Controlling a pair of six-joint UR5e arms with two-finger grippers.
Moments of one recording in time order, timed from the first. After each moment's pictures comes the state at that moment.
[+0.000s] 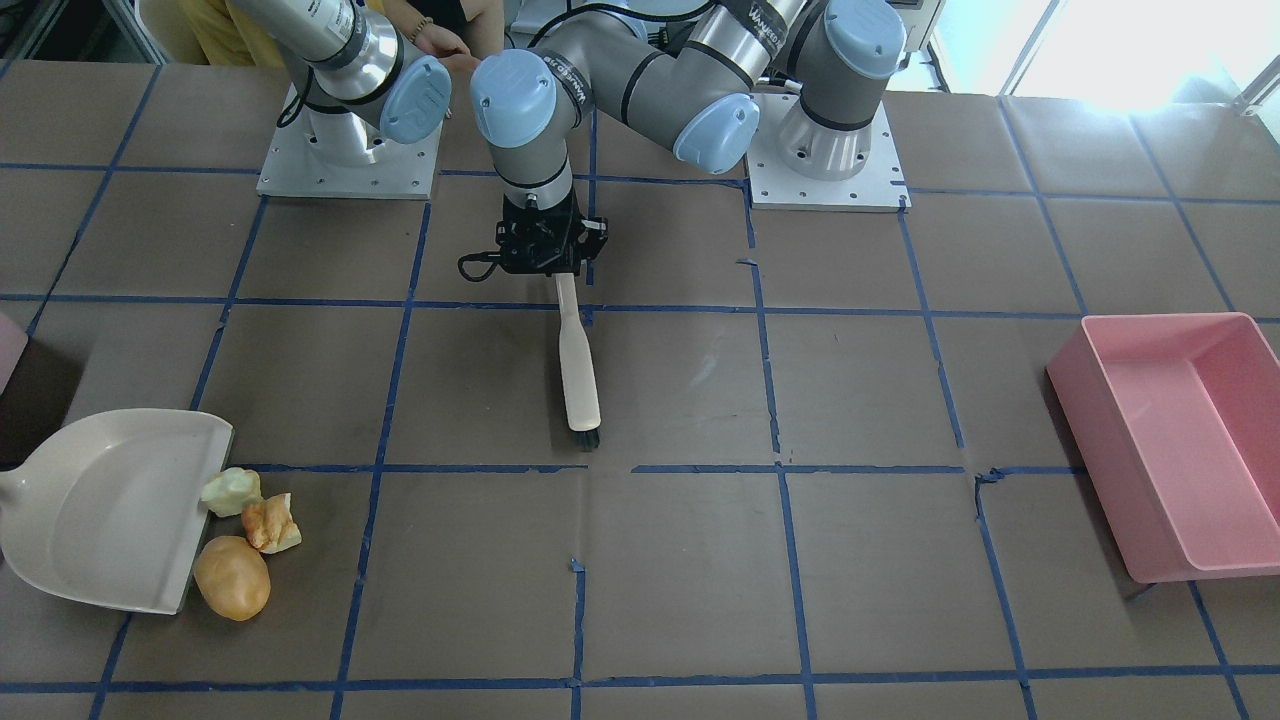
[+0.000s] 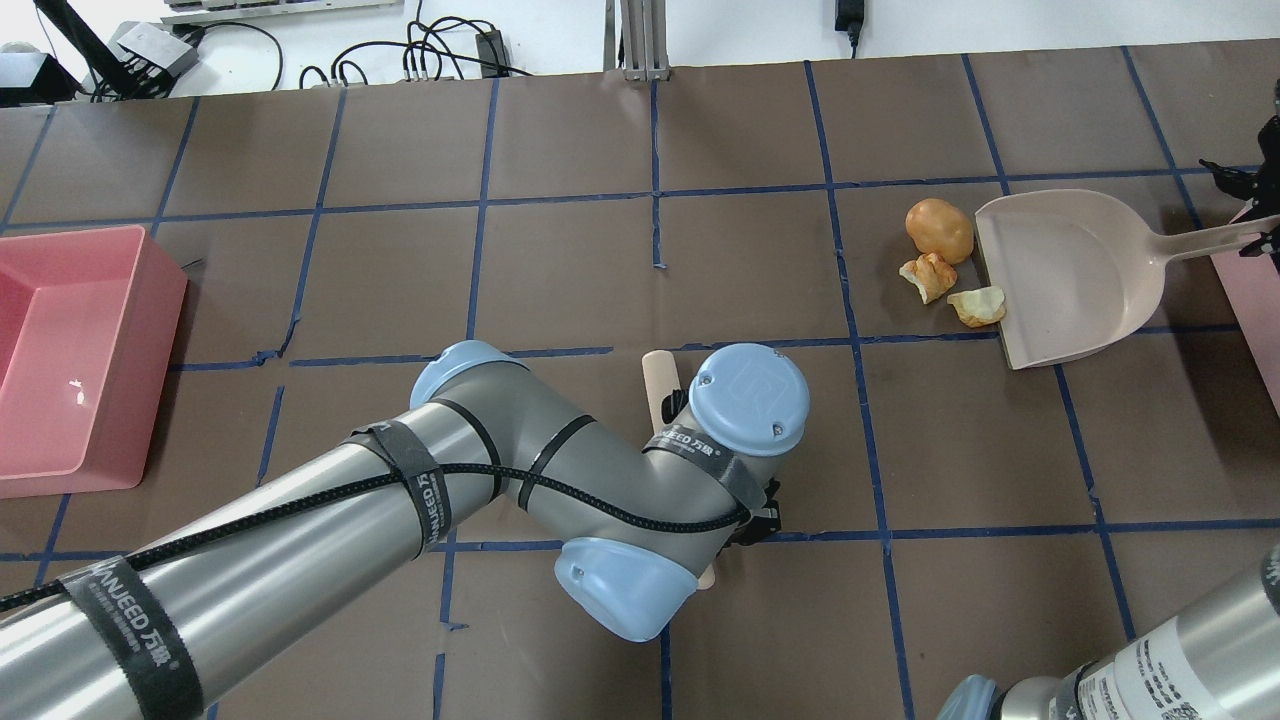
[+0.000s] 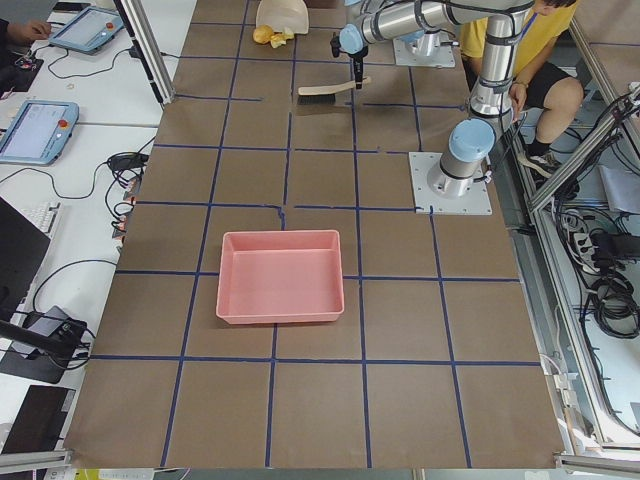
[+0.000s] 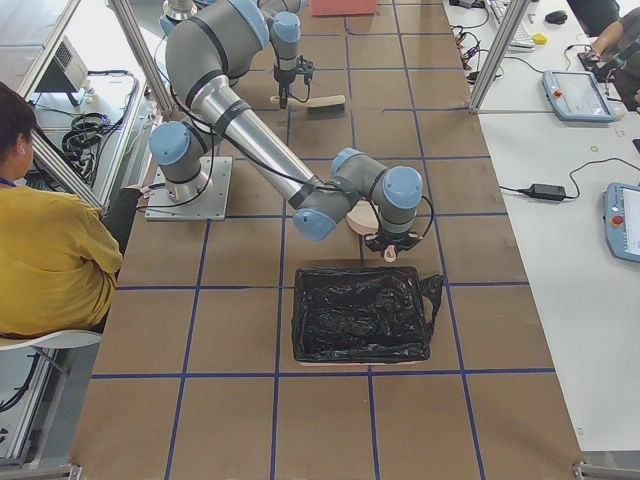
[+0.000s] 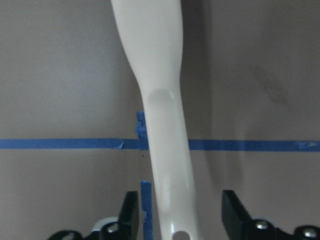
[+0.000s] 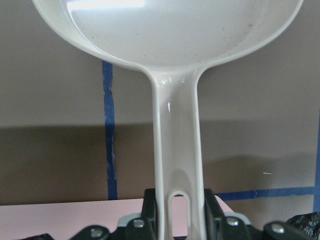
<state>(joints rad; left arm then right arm) -2.25 -1.85 -1.92 -1.10 1.58 -0.67 0.89 -1.09 1.52 -2.06 -1.49 -2.24</state>
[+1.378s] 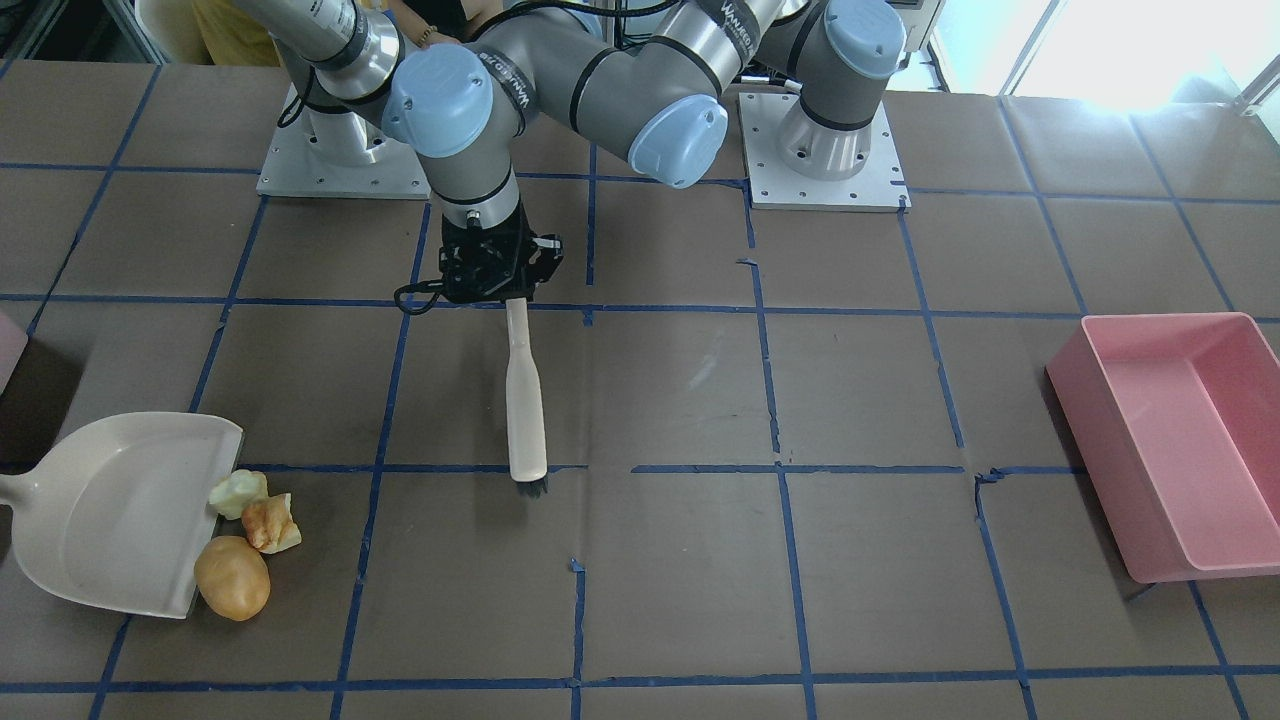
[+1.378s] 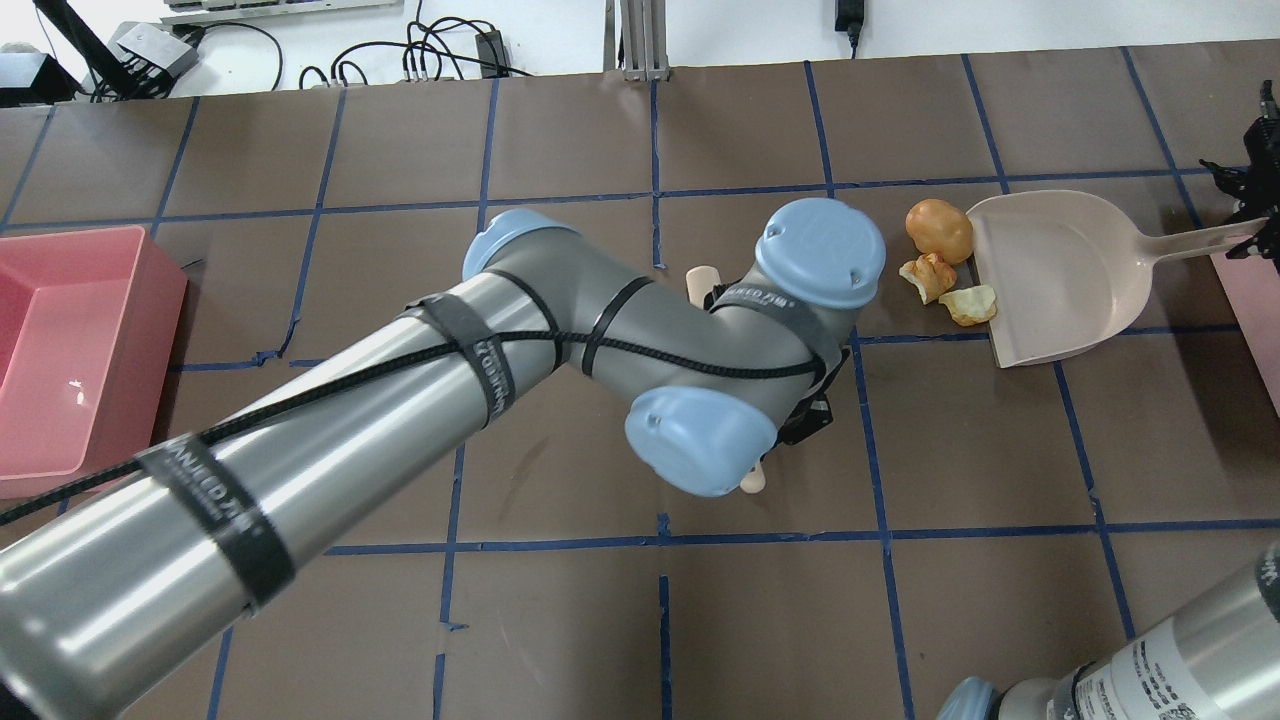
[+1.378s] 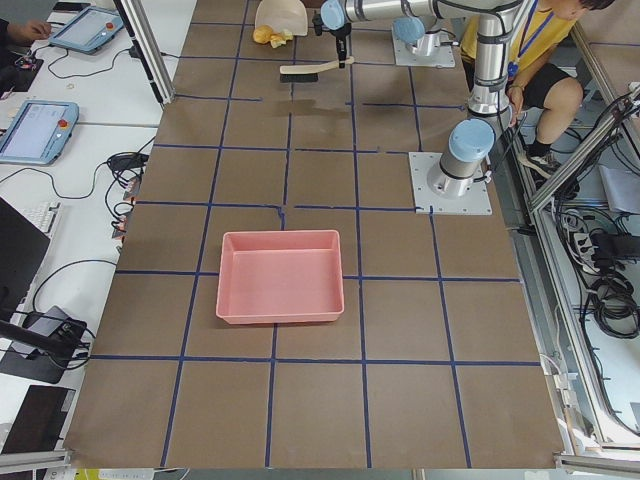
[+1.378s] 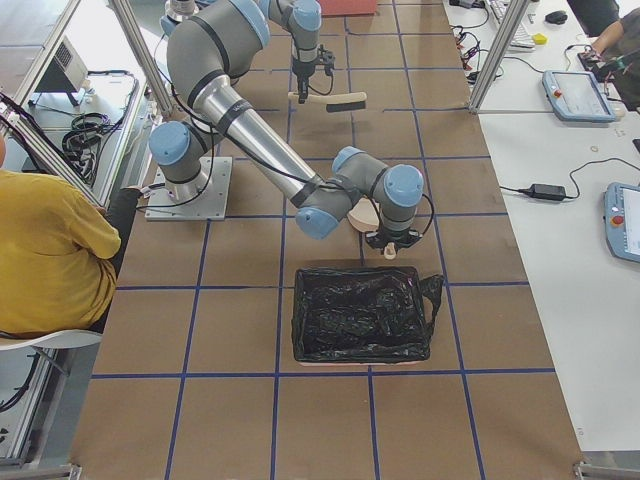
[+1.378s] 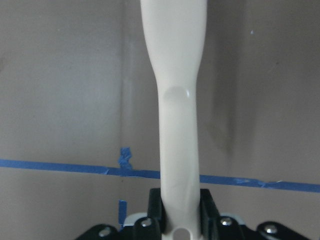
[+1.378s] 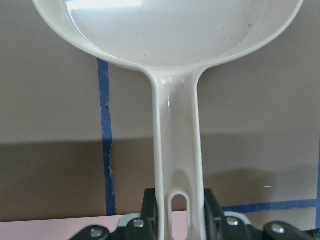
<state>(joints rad) -2.23 -2.02 -1.52 -1.30 1.58 -0.77 0.90 -1.08 1.53 -2.06 -1.49 -2.22</state>
